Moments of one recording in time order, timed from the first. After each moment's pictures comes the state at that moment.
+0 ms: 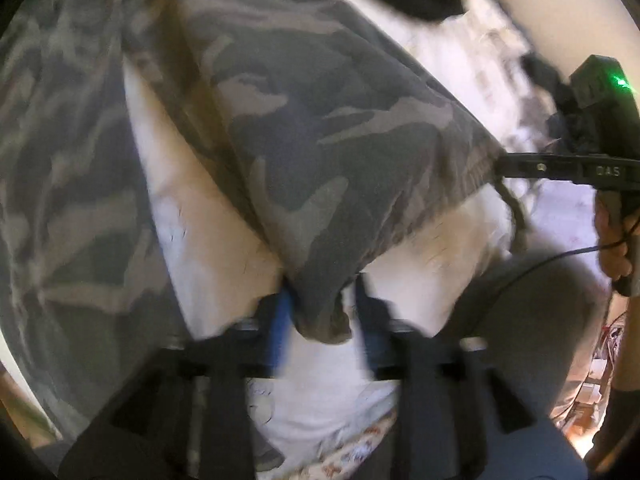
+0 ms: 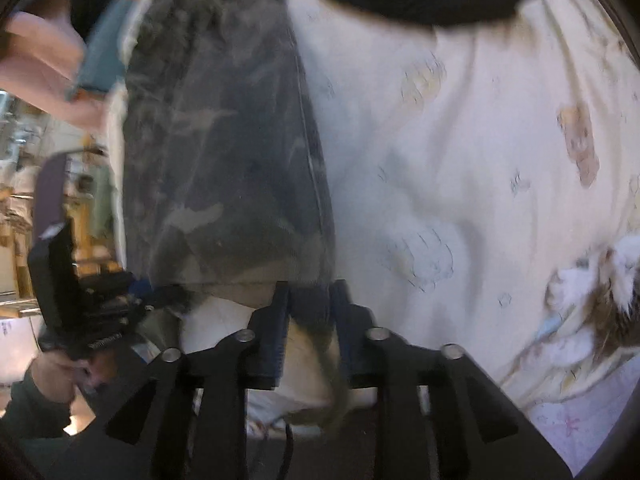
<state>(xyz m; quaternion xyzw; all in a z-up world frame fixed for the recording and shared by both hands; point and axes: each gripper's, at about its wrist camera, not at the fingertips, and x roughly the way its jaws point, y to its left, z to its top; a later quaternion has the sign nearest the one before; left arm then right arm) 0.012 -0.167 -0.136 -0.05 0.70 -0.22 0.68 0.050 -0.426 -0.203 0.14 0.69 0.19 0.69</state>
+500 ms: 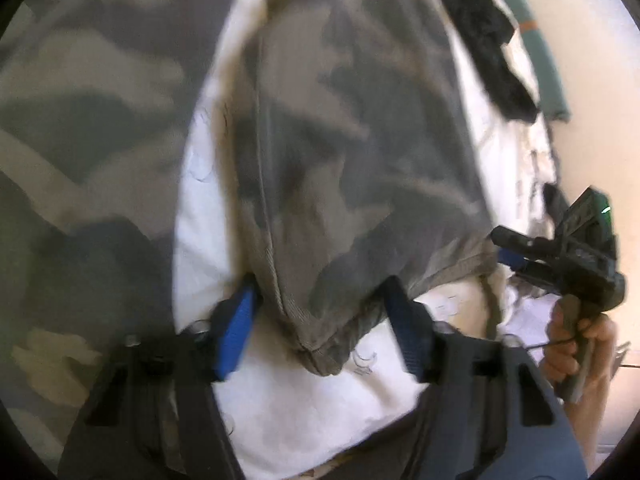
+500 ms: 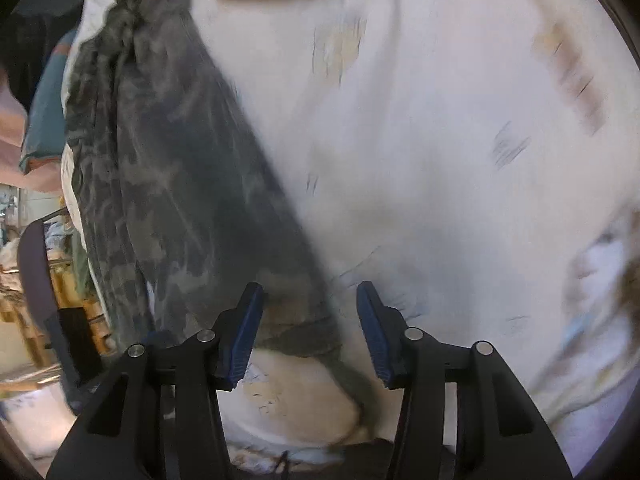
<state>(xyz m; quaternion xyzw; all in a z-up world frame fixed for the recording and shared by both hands) -0.010 -0.127 -0.209 -0.27 0.67 -0.11 0.68 0.065 -0.437 -0.267 0.24 0.69 0.13 0.67</state>
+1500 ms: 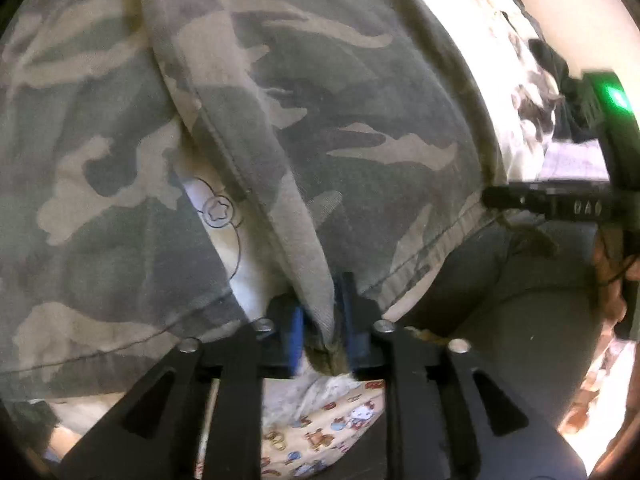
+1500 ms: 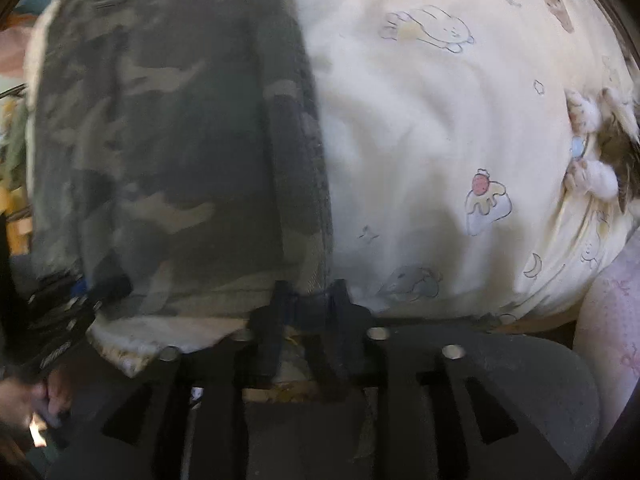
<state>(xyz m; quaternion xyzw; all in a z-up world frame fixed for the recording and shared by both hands) -0.110 -0.147 -0.158 -0.09 0.71 -0.21 0.67 -0.047 -0.380 -0.253 0.05 0.75 0.09 0.65</state>
